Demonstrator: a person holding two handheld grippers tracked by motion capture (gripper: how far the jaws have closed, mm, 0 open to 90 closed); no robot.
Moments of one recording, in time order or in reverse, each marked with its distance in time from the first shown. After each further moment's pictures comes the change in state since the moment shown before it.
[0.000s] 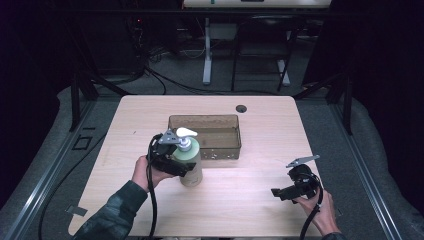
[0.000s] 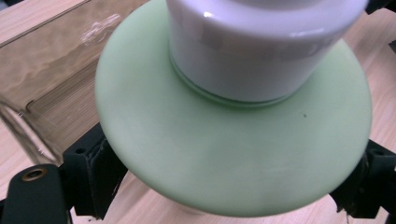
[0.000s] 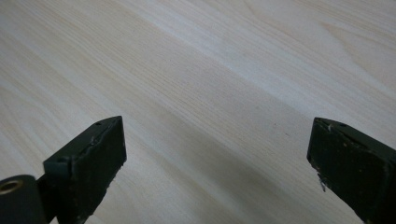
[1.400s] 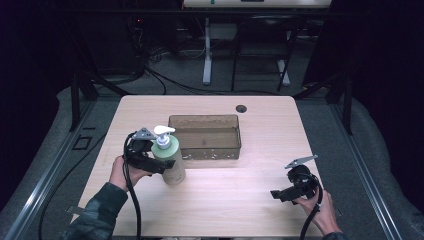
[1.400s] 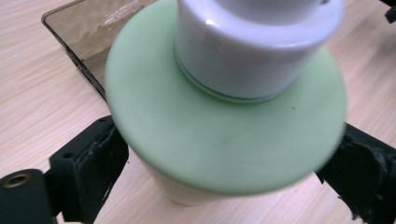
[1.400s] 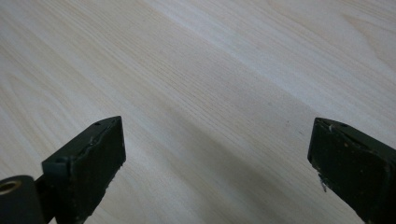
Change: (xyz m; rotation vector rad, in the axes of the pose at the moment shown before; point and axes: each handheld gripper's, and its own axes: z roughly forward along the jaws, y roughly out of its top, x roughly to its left) left arm 0.036 -0.022 -0.038 0.004 0.010 -0.090; right arm -0.002 -0.001 0.004 0.026 0.050 -0.020
